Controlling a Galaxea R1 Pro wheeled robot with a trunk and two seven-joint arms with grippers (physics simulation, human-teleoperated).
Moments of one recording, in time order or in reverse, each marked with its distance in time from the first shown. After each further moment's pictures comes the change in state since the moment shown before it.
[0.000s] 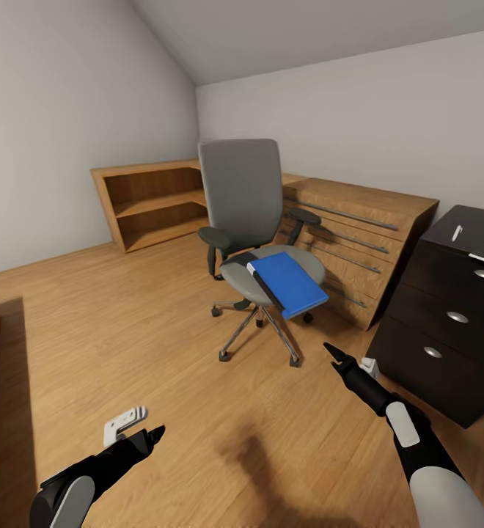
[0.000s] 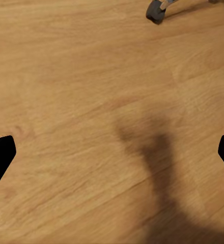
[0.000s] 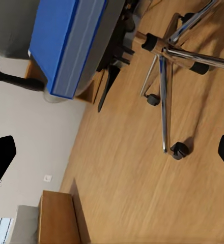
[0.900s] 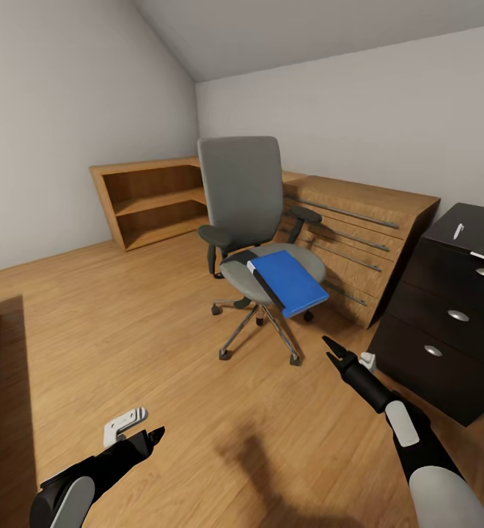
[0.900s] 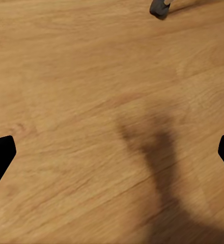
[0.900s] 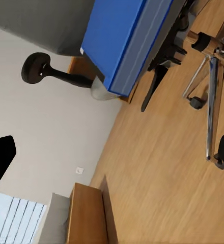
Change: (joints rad) left arm 0.000 0.002 0.000 0.006 -0.008 0.002 -0.003; right arm 0.000 0.003 0.001 -0.009 0.004 0.000 0.184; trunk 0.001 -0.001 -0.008
